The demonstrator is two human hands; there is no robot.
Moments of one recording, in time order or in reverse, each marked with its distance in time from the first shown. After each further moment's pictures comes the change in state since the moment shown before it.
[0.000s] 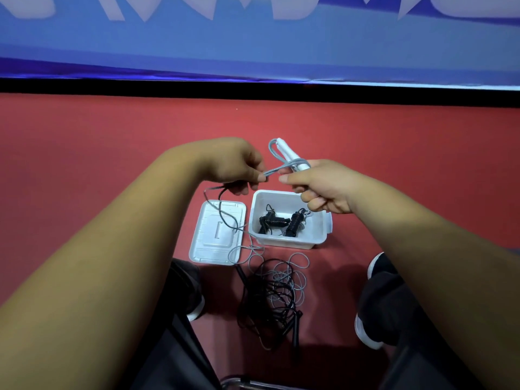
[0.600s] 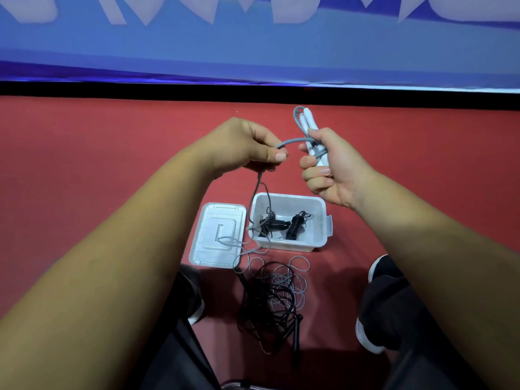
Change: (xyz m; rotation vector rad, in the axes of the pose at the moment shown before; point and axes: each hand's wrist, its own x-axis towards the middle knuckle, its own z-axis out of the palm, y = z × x) left_hand 0.005 0.020 0.002 -0.442 0.254 0.186; right_hand -0.007 -0.027 -0.009 0.549 -0.007 -0.065
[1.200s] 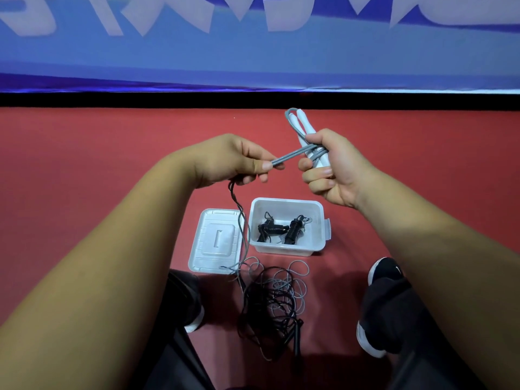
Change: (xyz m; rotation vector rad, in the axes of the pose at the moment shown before) left_hand -0.002 -0.006 -0.014 0.082 -0.243 -0.036; right_hand -0.011 -0.013 -0.003 -0.034 -0.039 -0.025
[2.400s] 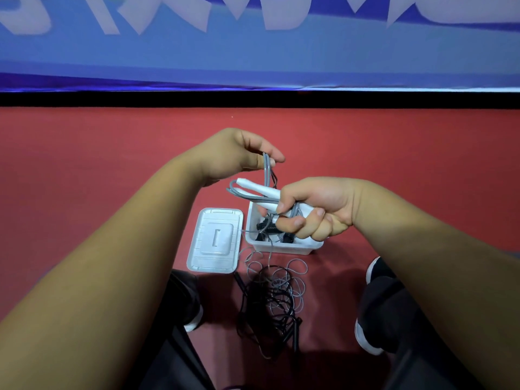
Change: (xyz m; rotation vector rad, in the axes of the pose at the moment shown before) left_hand 0.008 0.000 0.010 0.027 0.183 0.097; right_hand -0.013 0.025 0.007 -0.375 -0.619 0.638
